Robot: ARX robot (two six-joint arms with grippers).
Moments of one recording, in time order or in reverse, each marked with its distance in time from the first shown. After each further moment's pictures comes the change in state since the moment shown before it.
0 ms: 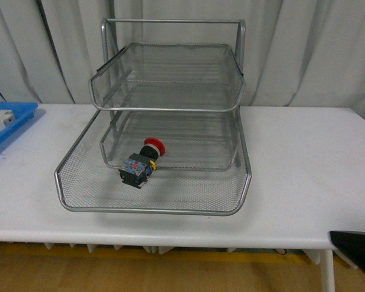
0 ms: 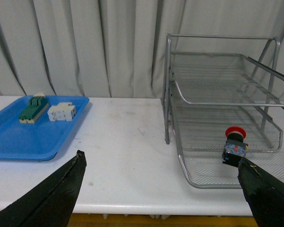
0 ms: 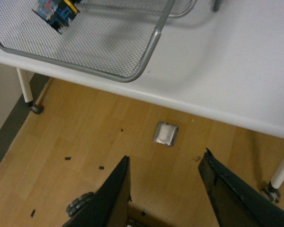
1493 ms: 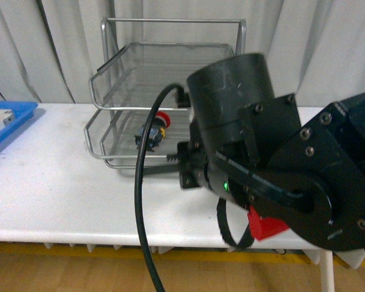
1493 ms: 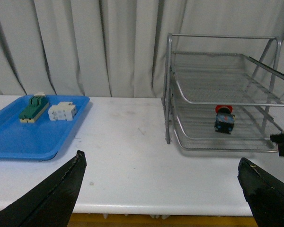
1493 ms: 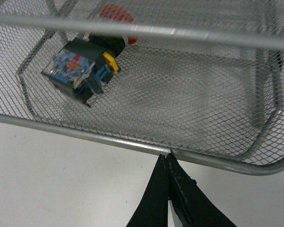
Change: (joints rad) left arm 0.000 0.000 0.000 0.000 0.000 0.000; right arm 0.282 0.896 0.667 0.364 0.438 0.143
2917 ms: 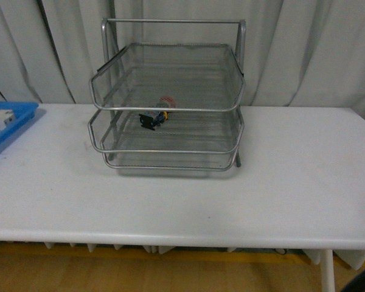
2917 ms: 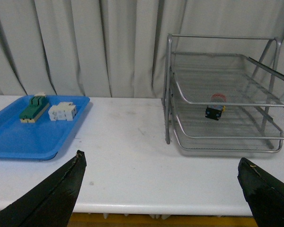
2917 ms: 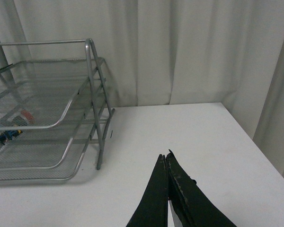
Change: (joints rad) left arm 0.000 0.000 0.000 0.000 0.000 0.000; right arm -0.333 -0.859 -0.930 0.590 0.013 -0.200
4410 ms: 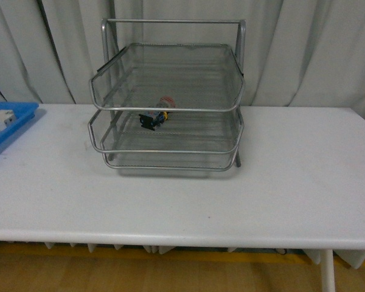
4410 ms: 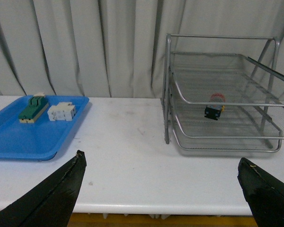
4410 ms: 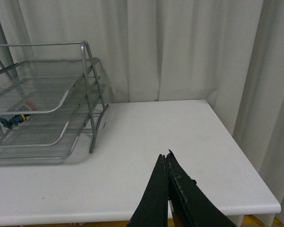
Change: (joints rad) left arm 0.000 0.000 0.000 0.000 0.000 0.000; right arm -0.226 -0.997 -0.145 -0.833 -0.227 -0.009
